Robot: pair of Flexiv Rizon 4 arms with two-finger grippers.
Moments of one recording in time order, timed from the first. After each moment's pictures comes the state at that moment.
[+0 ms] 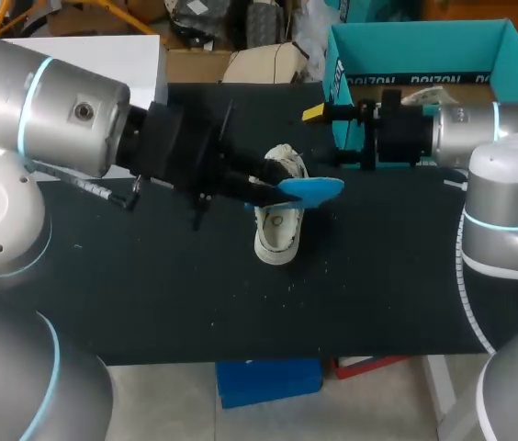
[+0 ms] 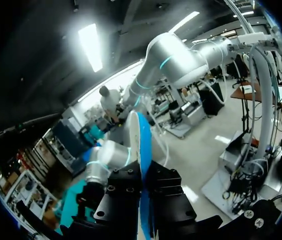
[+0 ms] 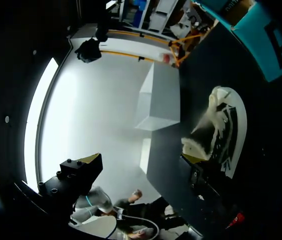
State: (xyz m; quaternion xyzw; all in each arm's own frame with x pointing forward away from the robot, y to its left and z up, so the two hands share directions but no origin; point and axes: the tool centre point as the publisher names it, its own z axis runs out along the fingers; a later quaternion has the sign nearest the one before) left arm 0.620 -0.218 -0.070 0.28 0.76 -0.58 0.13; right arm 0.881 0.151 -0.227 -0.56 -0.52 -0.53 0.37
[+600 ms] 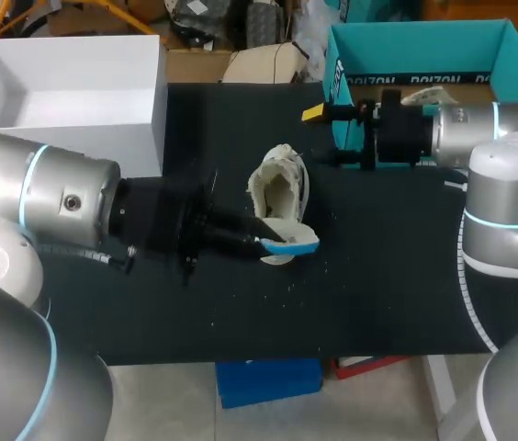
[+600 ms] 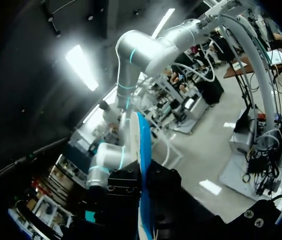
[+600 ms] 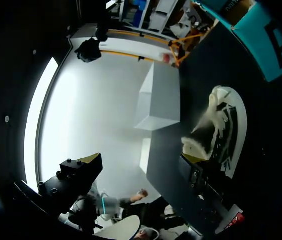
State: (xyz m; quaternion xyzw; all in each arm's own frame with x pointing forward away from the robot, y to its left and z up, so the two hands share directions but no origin) left arm 0.609 -0.201 -0.138 0.35 0.69 -0.59 0.23; right arm 0.881 0.151 -0.227 -0.56 -0.52 -0.53 0.37
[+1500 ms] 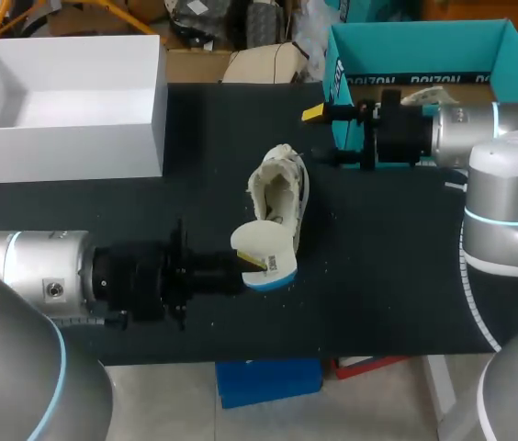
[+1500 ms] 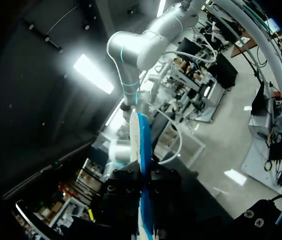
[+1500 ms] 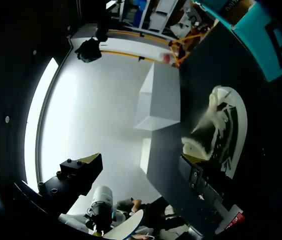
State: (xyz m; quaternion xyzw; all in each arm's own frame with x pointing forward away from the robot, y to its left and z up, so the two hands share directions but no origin) left arm 0.596 -0.181 -0.167 0.32 0.65 -0.60 0.34; right arm 0.881 0.152 -0.227 -0.56 -0.52 -0.53 0.37
